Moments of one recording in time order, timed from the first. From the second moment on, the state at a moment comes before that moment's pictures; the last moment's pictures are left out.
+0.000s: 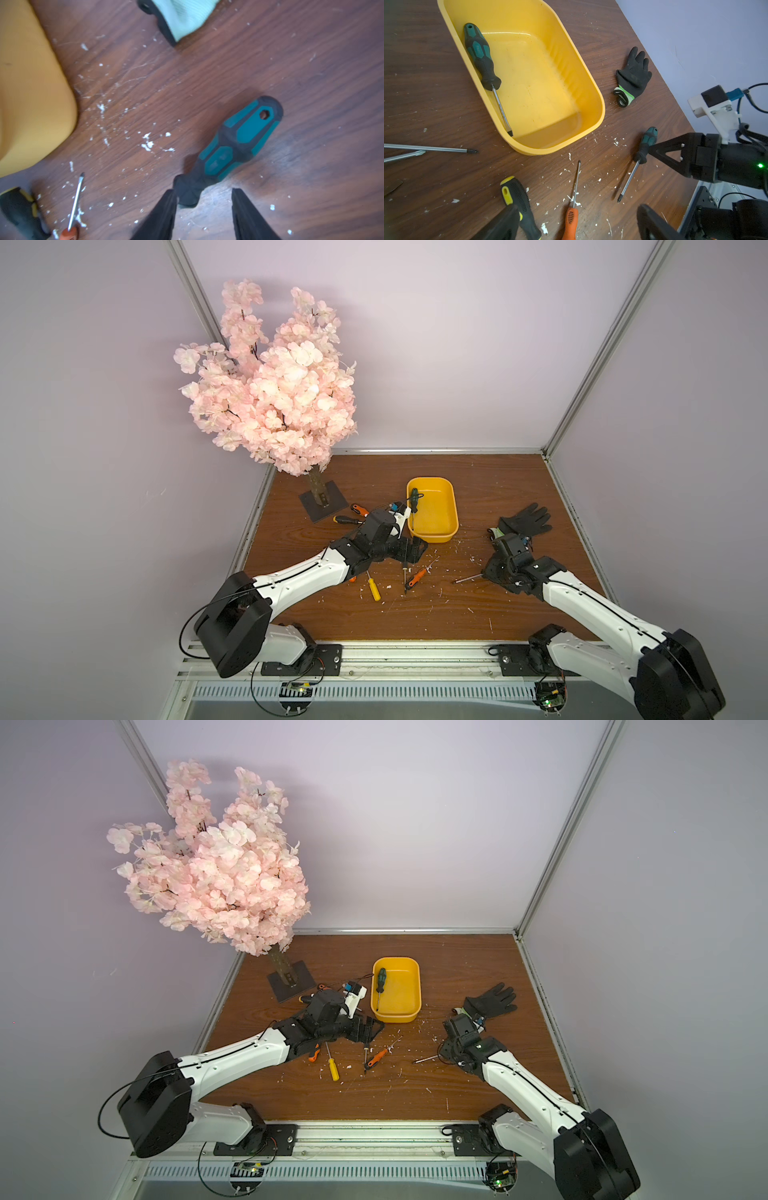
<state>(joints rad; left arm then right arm) -0.74 1.37 0.79 -0.04 0.20 -0.44 0.48 1.05 0.53 -0.61 0.20 1.02</state>
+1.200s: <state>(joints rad) -0.75 1.24 0.69 -0.02 0.14 -0.49 0.42 1.19 0.48 -0.34 0.12 1.06</state>
